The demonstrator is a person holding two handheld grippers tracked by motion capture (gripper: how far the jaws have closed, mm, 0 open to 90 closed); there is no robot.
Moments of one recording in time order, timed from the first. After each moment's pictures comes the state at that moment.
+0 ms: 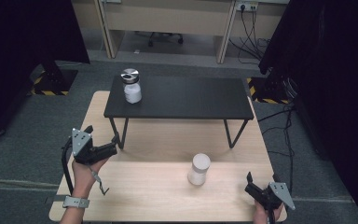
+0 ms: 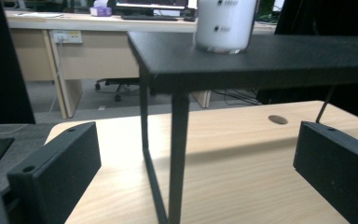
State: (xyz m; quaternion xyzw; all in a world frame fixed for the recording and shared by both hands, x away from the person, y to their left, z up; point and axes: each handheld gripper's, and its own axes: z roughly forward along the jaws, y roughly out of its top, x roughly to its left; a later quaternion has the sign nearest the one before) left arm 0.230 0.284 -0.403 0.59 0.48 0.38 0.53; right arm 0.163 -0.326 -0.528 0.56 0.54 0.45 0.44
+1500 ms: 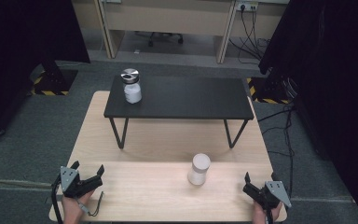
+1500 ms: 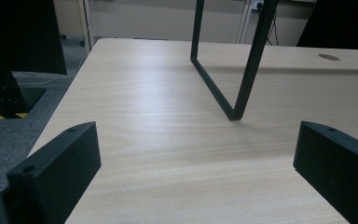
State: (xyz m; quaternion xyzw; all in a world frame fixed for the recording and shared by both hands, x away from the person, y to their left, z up) left arm 0.181 0.328 -0.513 0.58 0.54 0.37 0.49; right arm 0.167 -0.321 -0.524 0.55 0.57 0.42 0.44
